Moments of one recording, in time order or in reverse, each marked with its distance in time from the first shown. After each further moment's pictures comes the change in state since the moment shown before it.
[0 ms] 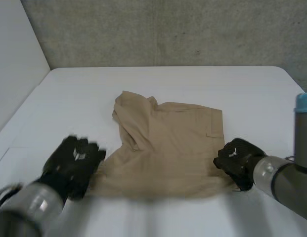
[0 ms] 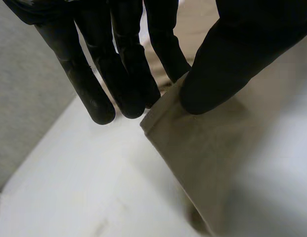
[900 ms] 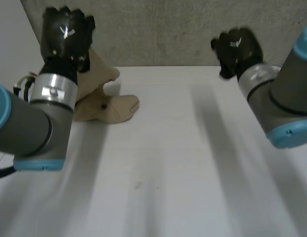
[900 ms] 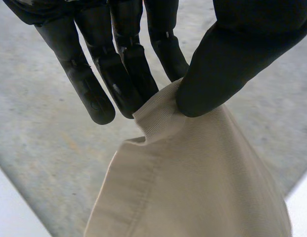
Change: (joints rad) left arm 0.045 -0.269 0.386 0.682 -0.040 -0.041; right arm 0.039 0.183 -0.497 -0.469 0.076 0.411; left_hand 0.000 0.002 0.004 0.003 0.000; right_hand -0.188 -0.312 -0.307 -0.311 -0.277
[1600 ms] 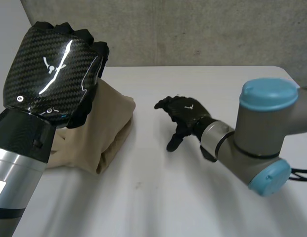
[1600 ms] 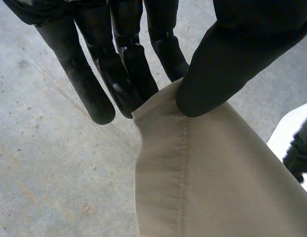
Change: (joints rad) left arm -0.143 0.547 -0.327 -0.285 0.107 -0.003; right arm 0.145 0.085 0.173 0.078 -0.204 0.491; left_hand 0.000 0.000 0.000 0.000 0.000; right_hand -0.521 -0.629 -0.644 -0.628 -0.654
